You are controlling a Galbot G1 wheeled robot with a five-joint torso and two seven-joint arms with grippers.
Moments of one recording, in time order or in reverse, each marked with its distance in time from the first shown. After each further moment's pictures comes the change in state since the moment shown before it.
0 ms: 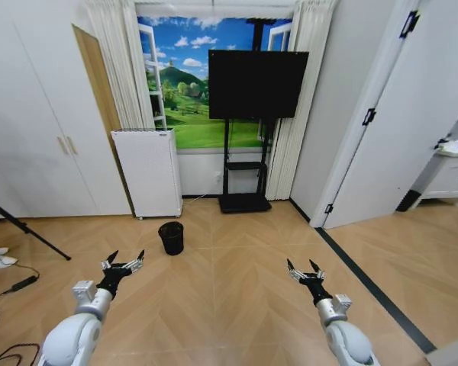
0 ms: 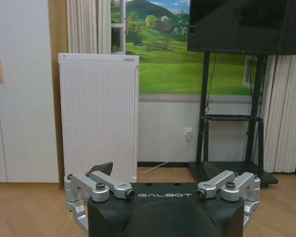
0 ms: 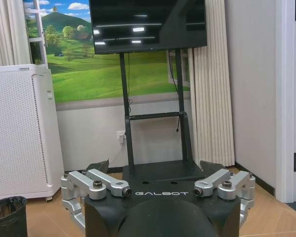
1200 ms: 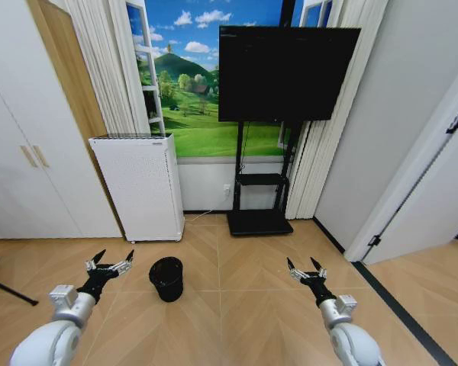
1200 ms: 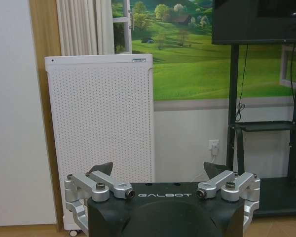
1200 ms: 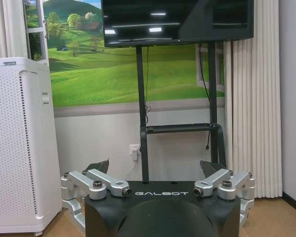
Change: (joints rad) left arm 0.068 0.014 -0.117 -0.066 0.002 0.015 0.088; right arm -0.066 0.018 0.033 0.142 -0.025 -0.057 -0.014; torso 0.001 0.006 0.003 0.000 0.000
